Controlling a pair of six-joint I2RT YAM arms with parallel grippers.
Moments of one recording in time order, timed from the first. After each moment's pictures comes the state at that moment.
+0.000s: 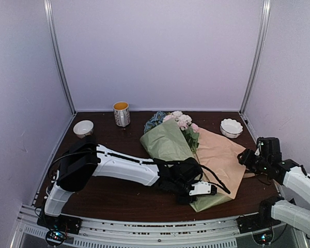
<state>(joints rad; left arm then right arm) -1.30 2.27 1.64 -0.30 0.10 0.50 0.23 0.76 0.37 -0.32 0.03 0.69</state>
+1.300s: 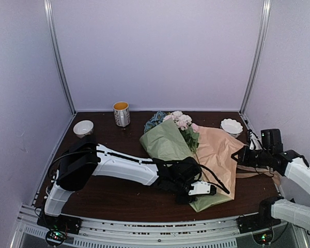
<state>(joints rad) -1.29 2.27 1.63 -0.28 0.14 0.53 0.09 0.84 0.49 -0.40 -0.36 0.46</state>
